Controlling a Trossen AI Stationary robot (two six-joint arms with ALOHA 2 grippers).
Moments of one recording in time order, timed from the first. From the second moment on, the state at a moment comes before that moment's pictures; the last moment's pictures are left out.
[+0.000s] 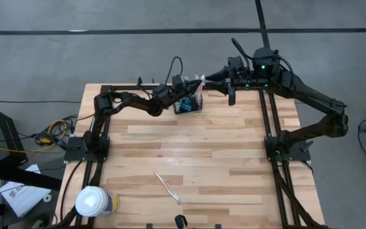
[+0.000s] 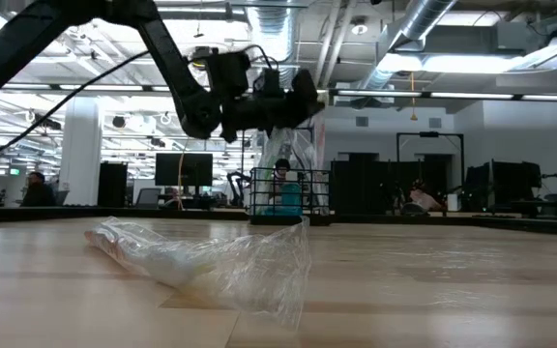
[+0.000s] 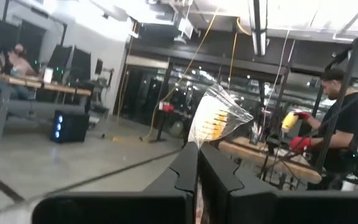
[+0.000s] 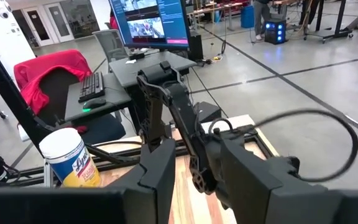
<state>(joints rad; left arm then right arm) 0.44 2.11 1.14 1.30 -0.05 -0.25 -0.40 1.25 1.47 -0.37 -0.34 0.11</state>
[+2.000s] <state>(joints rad) 0.44 2.01 1.13 1.11 0.13 -0.27 -0.44 1.25 1.47 -0.43 -0.34 0.07</state>
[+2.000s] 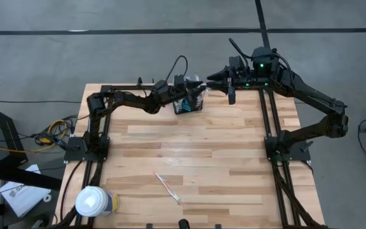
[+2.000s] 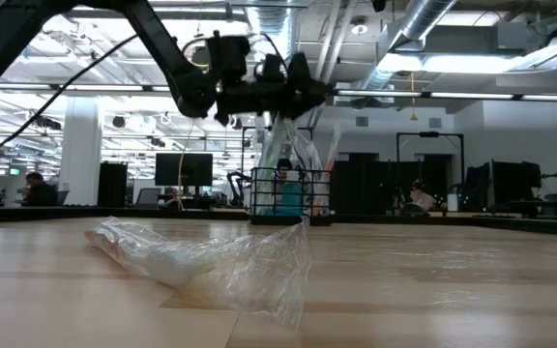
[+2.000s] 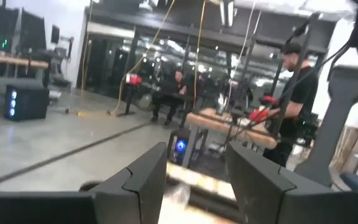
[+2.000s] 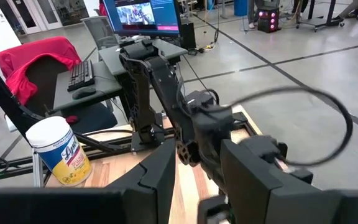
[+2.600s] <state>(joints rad) 0.44 1.87 1.13 0.89 0.16 -0.18 -0.50 1.18 1.47 -0.36 -0.34 0.08</state>
